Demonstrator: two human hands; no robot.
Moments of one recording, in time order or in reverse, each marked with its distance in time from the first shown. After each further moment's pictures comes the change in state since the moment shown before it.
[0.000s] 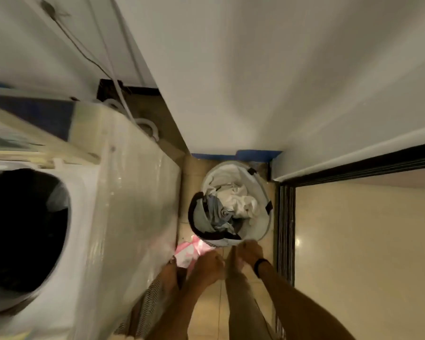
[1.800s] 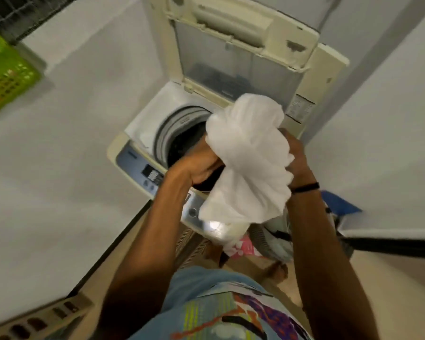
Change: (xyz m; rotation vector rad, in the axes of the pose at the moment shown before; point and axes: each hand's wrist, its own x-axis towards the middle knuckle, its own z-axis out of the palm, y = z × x) left_hand -0.396 -0.174 -0.294 -1.171 0.445 0.498; right_hand -0.465 -0.360 -0.012 0.667 -0.347 -0.861
